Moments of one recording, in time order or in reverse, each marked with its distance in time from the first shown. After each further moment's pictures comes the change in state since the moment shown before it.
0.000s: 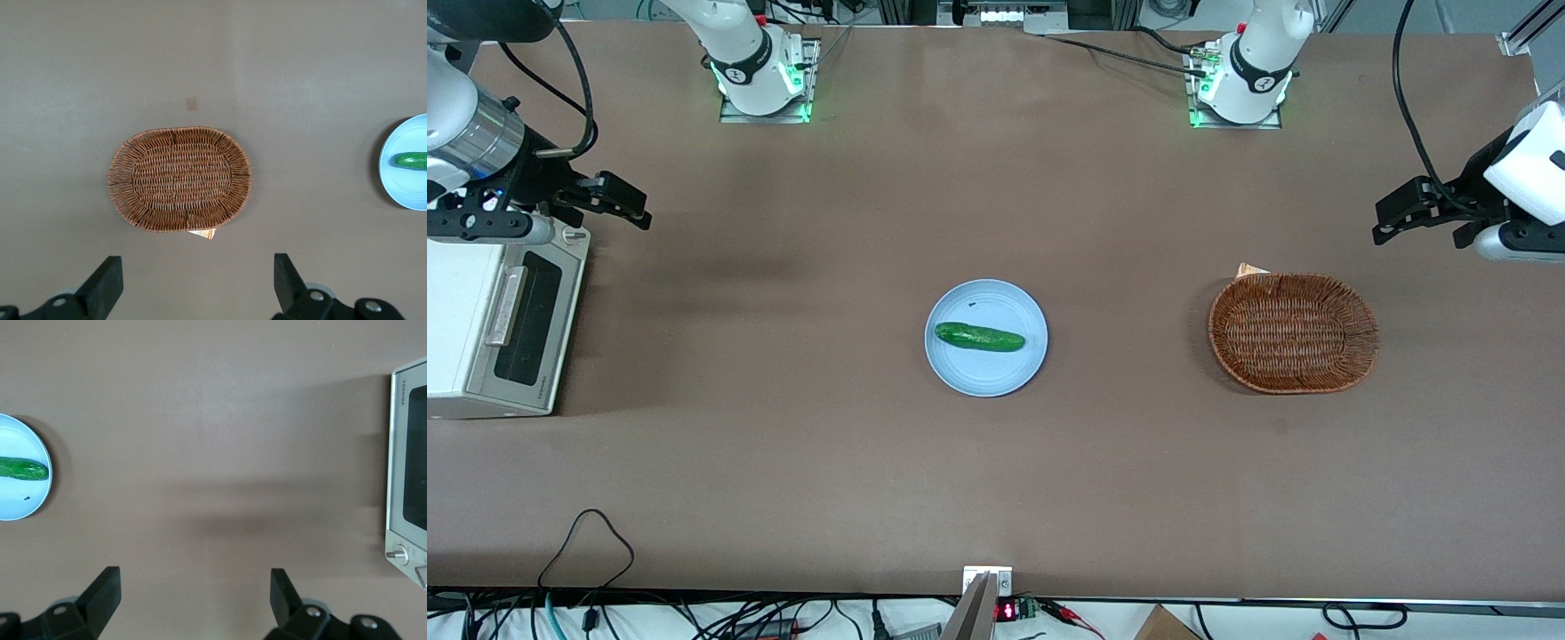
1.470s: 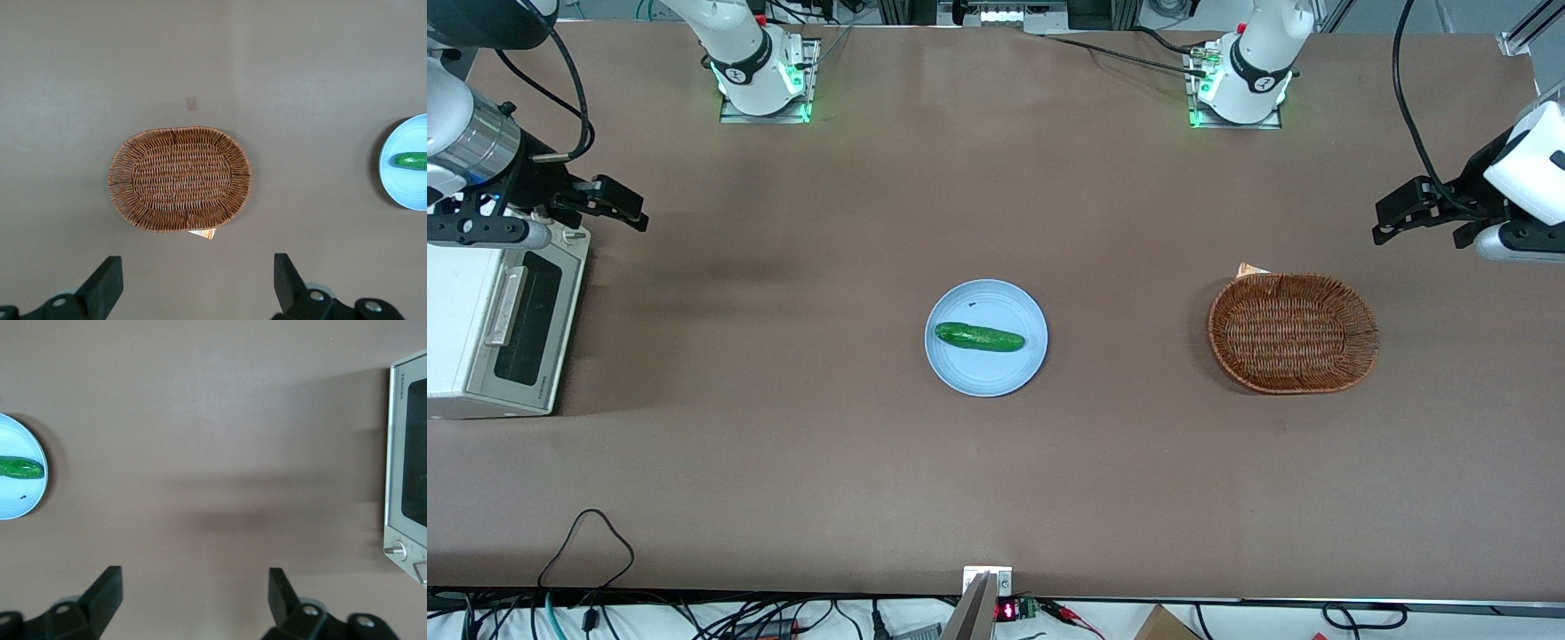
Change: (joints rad) arm -0.004 0.013 -0.005 0.008 0.000 -0.014 -0.001
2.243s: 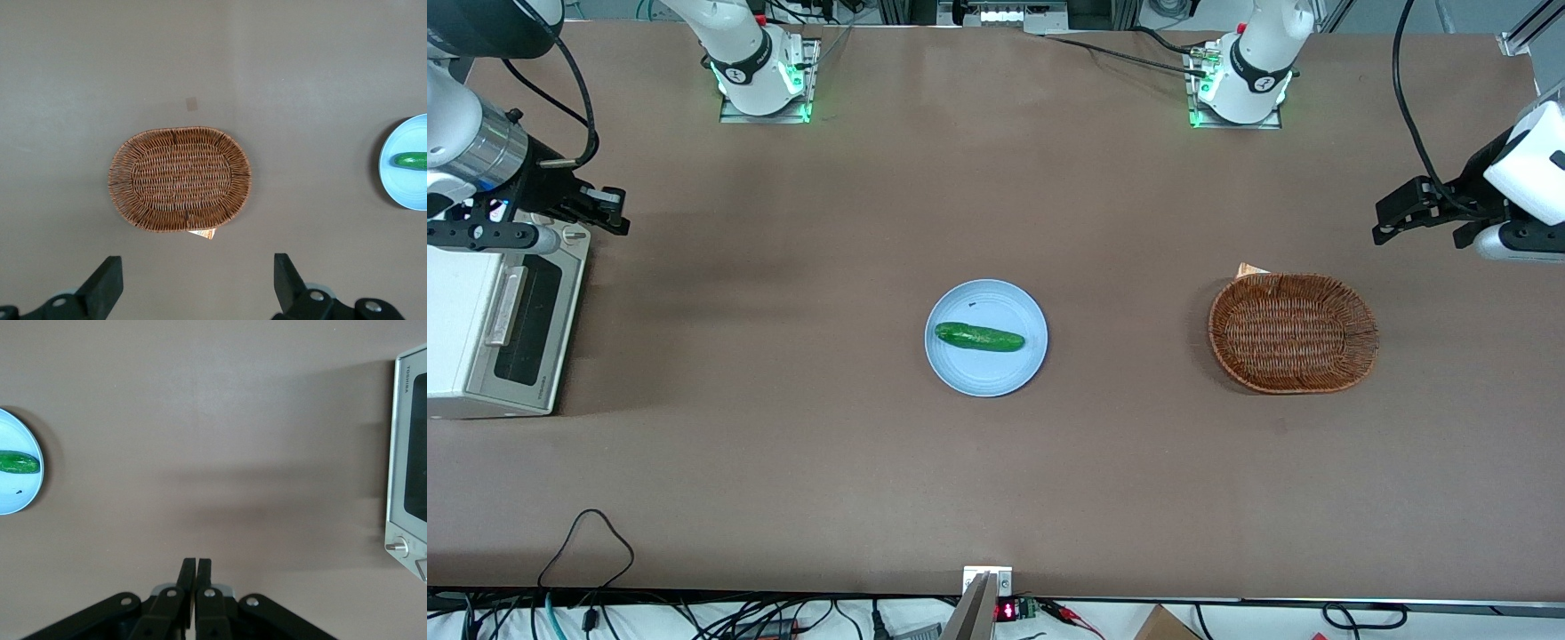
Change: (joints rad) arm 0.001 0.013 0.001 0.001 -0.001 -0.016 -0.001
